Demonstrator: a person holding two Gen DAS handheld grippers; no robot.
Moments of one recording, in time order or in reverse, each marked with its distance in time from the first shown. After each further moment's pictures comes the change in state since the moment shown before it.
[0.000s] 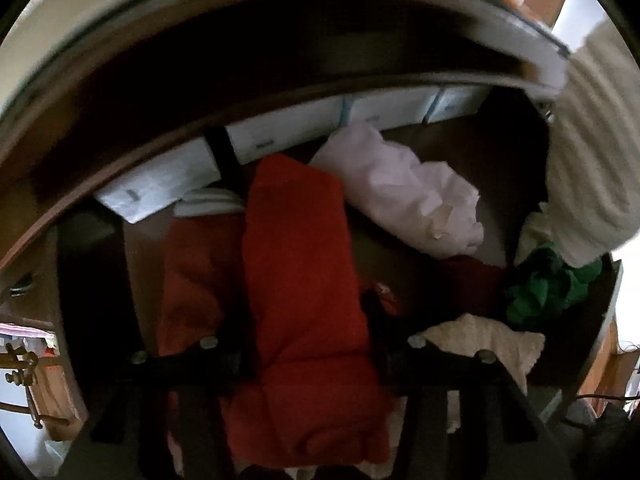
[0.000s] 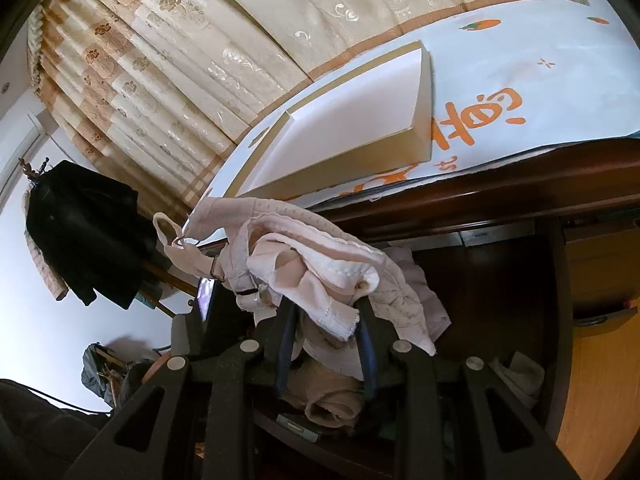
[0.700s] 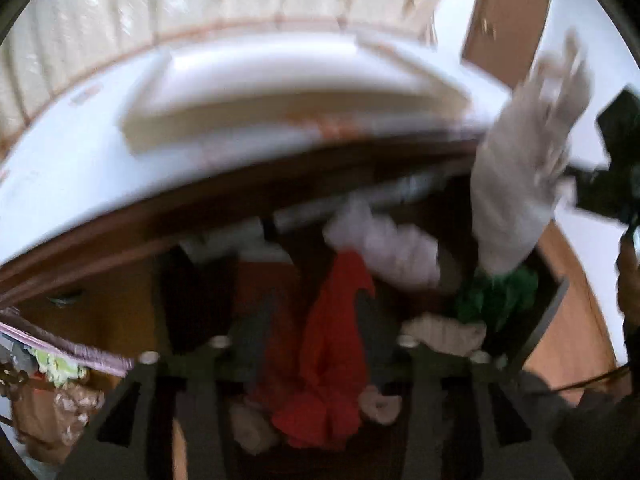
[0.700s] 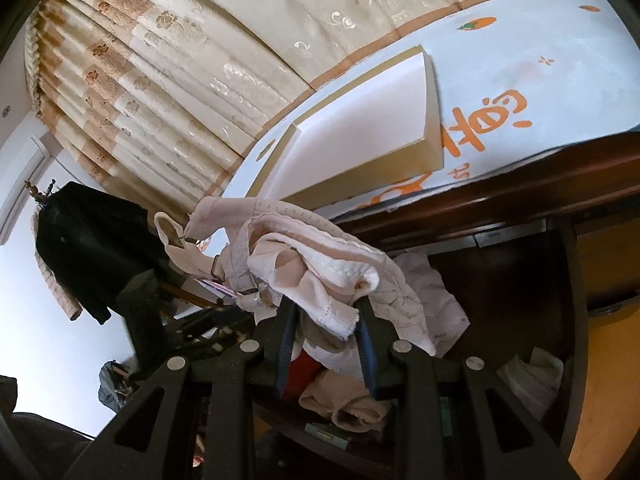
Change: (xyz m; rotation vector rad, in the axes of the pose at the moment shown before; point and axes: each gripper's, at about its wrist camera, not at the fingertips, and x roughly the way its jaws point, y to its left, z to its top) left arm -0.081 0.034 -0.008 0.001 -0.197 -0.056; right arm -0.007 0.002 -0.002 0.063 -0.024 0.044
